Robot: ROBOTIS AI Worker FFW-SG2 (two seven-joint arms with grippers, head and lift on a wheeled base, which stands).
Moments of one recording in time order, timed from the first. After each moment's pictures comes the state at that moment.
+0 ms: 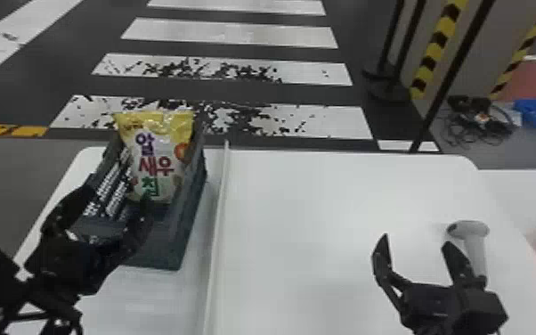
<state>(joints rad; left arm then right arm) 0.49 0.25 0.04 -2.01 0.37 -0.11 -0.21 0.49 0.00 -0.03 -1.75 0.01 -0.27 -0.13</state>
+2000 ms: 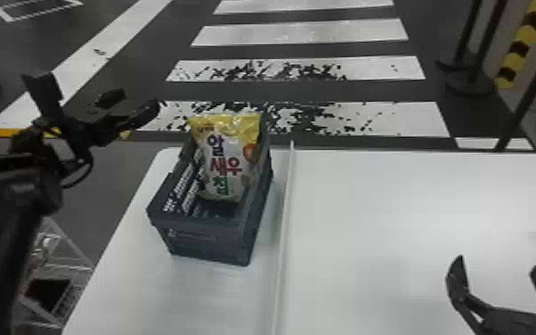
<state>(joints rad) -0.46 0.47 0.16 -1.11 0.28 0.15 -0.74 0.49 0.00 -0.02 -1.72 0.04 -0.20 -0.13</state>
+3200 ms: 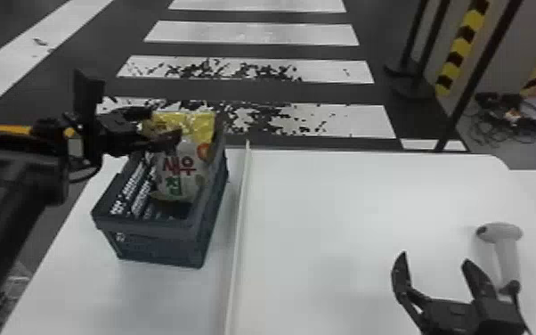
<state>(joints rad) -0.61 0.37 -0.10 -0.92 0.05 0.14 -0.82 0.49 -0.01 -0.02 -1.72 0.02 -0.20 -0.13</state>
